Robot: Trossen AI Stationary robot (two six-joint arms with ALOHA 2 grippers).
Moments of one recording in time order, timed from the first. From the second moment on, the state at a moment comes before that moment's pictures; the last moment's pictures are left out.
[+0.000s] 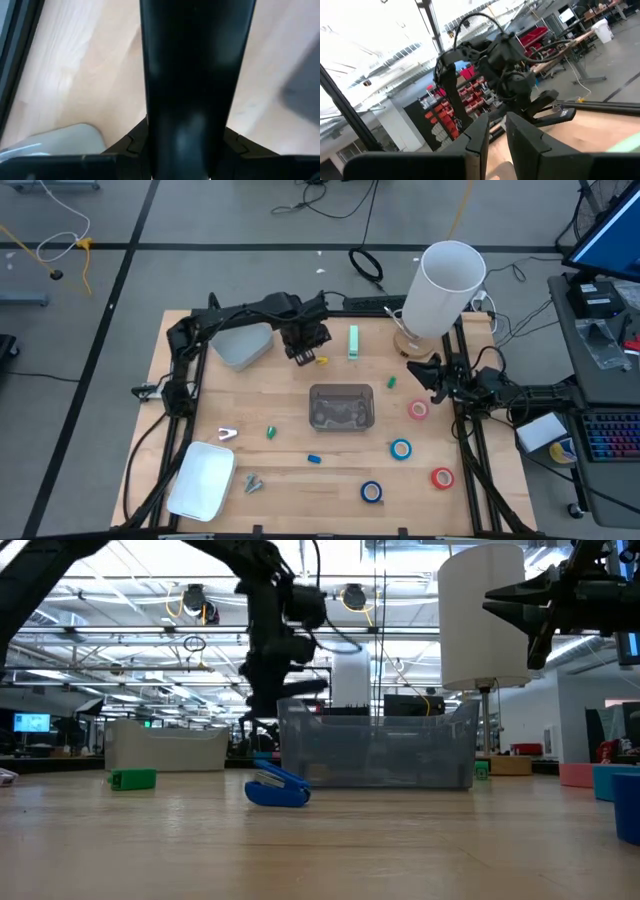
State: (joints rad) left arm 0.43 1.97 1.74 -1.19 -0.01 -0.05; right arm -0.01 0.12 0.02 0.39 0.31 0.54
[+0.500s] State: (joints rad) left arm 0.19 1.85 1.74 -1.17 0.04 -0.26; right arm -0.01 0.14 0.02 0.58 0.24 0.49
